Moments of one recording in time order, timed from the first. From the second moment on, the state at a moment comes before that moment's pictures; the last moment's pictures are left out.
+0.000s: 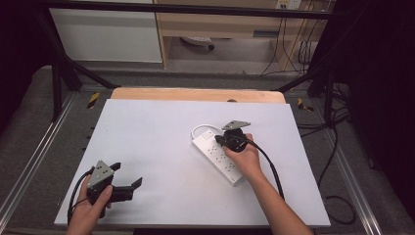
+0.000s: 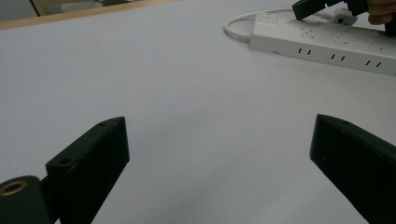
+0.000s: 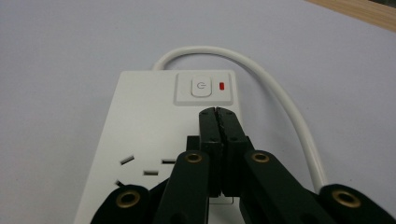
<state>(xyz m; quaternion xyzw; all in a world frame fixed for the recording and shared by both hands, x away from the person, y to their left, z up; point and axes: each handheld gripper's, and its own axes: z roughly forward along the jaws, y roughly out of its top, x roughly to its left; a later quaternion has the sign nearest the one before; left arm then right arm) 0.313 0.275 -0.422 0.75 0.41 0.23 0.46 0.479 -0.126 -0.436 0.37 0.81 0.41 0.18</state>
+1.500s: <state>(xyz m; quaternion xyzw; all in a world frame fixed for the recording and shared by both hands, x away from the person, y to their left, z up) 0.313 0.275 -0.422 0.75 0.41 0.23 0.46 0.480 -0.121 -0.436 0.37 0.82 0.40 0.18</state>
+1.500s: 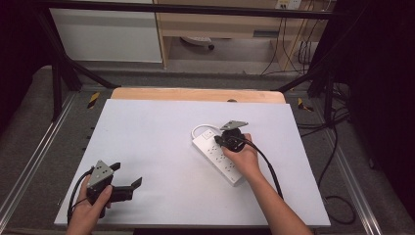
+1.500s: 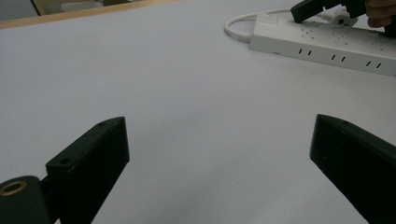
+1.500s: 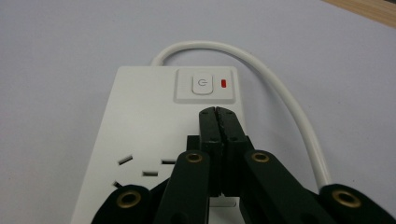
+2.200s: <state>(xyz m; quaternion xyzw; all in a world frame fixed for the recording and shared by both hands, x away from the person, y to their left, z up) 0.313 0.276 -0.422 0.75 0.41 0.24 0.46 0.480 -0.128 -0.430 0.37 0.81 0.41 0.18</state>
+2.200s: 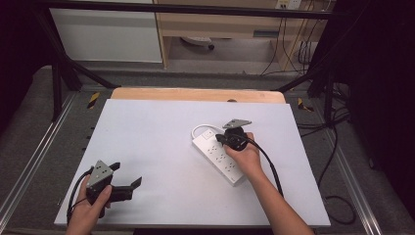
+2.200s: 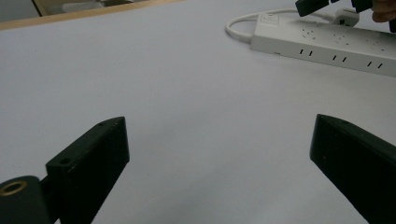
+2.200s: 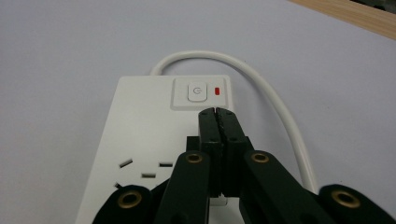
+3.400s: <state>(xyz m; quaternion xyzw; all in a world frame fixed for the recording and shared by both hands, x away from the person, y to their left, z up) 0.313 0.276 -0.421 0.75 0.41 0.24 0.46 0.467 -0.135 -0.403 0.36 0.79 0.46 0.18</state>
